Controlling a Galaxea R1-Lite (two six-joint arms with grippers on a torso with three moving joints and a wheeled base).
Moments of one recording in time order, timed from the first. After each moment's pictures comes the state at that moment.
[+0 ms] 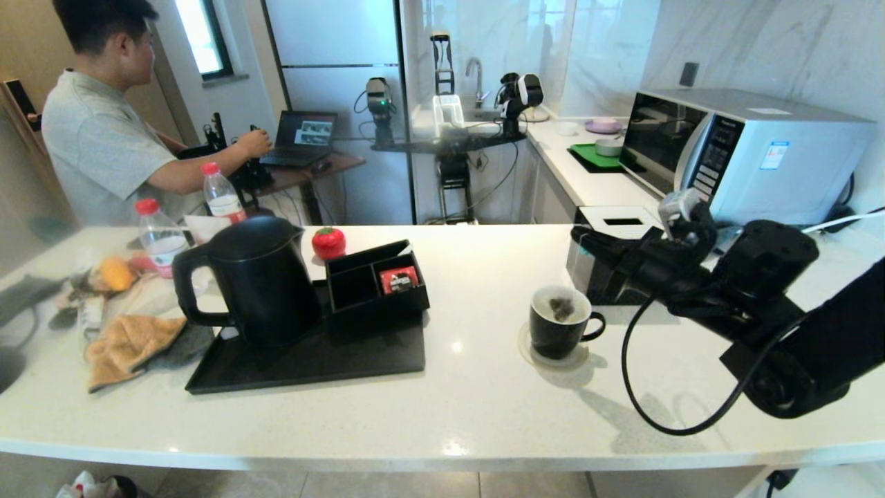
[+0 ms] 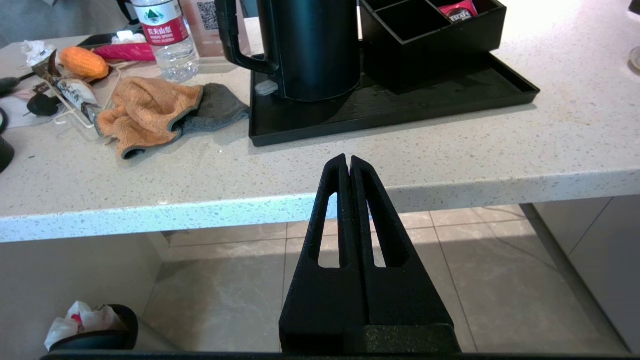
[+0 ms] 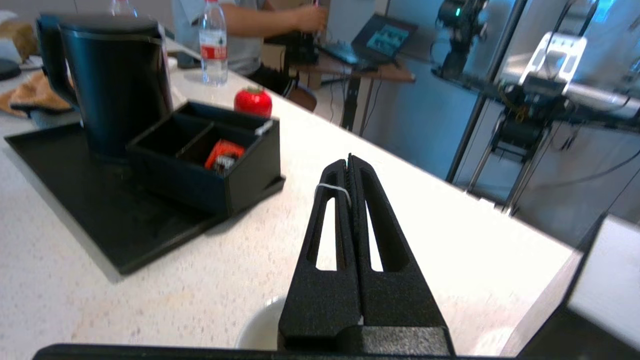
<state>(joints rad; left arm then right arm) 0.00 0.00 0.00 0.01 -0.02 0.08 0.24 2.02 -0.74 -1.52 0.53 -0.05</state>
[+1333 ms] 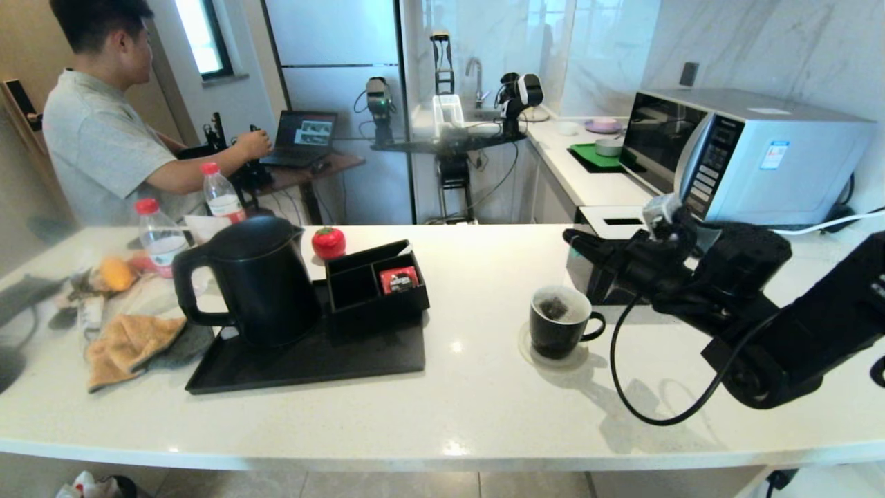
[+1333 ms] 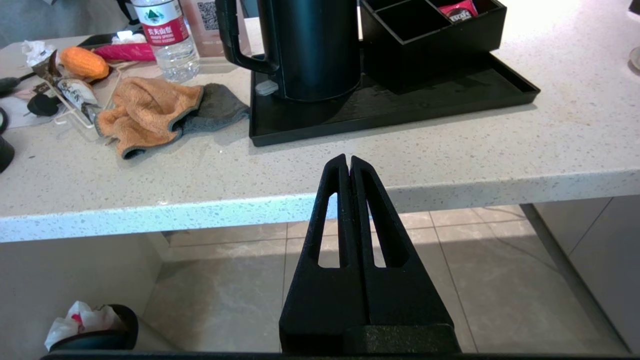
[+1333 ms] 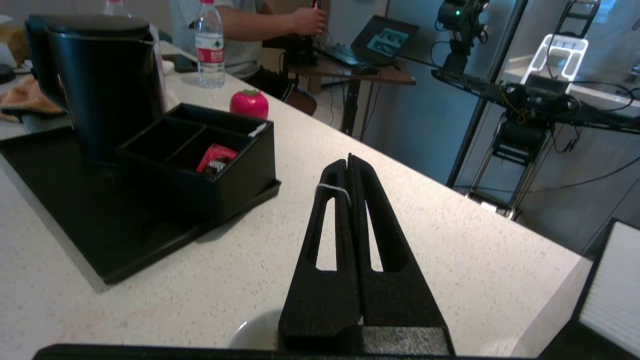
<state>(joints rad) 0.00 0.00 0.00 0.01 -0.02 0.08 0.23 2.08 -0.80 -1.52 0.54 -0.03</state>
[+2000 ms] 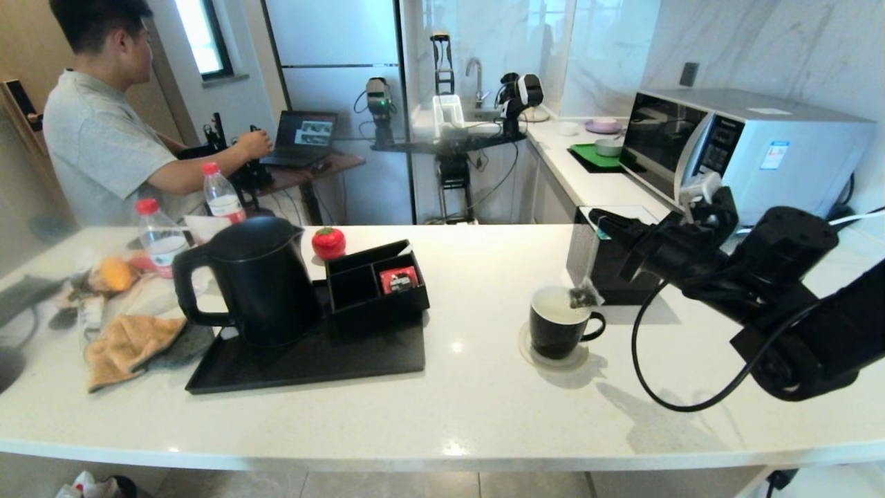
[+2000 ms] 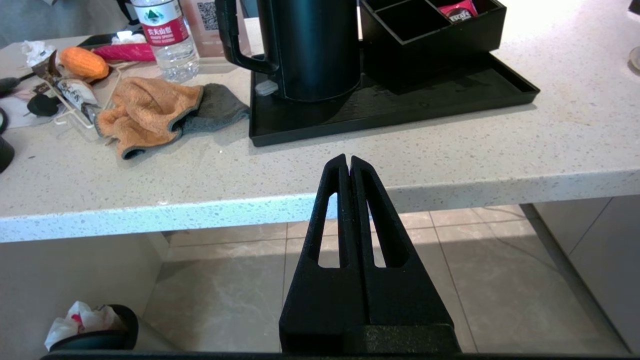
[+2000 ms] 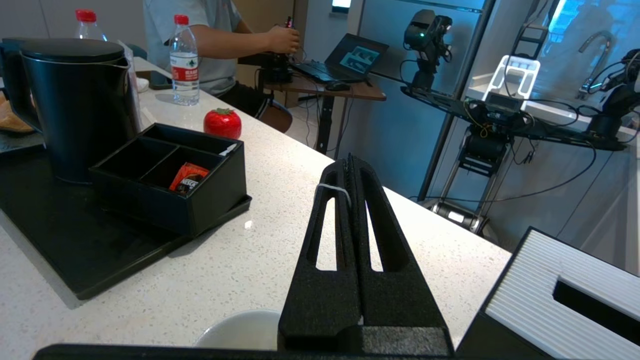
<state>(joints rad) 0.00 0.00 0.00 0.01 -0.02 0.08 0.17 2.01 -0.78 -1.52 0.54 -0.02</state>
